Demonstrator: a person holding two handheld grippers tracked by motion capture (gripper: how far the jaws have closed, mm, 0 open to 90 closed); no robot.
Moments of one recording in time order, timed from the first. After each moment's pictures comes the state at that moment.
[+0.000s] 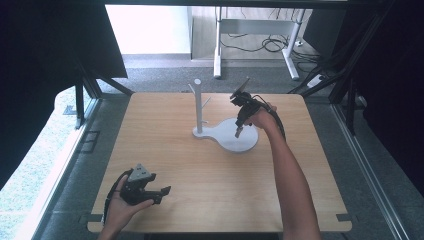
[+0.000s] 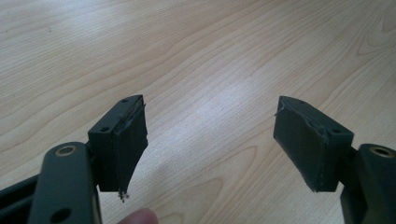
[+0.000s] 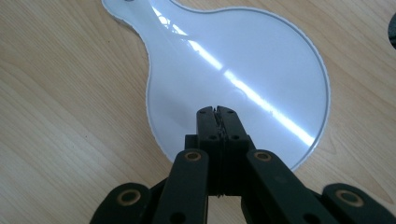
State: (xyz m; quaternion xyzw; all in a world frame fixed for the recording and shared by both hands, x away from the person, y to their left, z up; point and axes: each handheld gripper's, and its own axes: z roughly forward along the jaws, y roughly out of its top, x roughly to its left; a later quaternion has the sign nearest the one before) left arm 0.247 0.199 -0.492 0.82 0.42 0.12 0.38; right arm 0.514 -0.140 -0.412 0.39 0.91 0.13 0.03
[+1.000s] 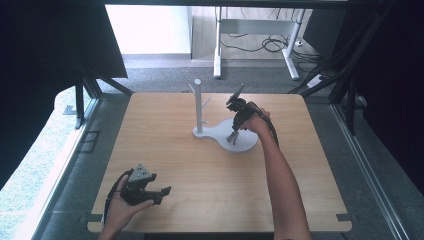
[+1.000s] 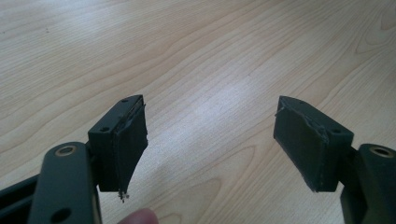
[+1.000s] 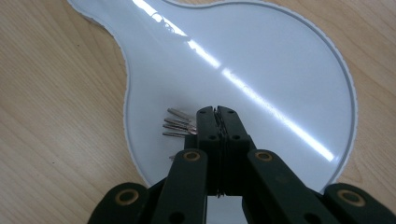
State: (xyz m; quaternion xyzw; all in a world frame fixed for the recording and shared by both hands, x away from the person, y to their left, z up) left arm 0.247 0.198 -0.492 0.82 0.41 0.12 0.38; right arm 0.526 -0.133 -0.453 0.40 0.91 0.13 0.03
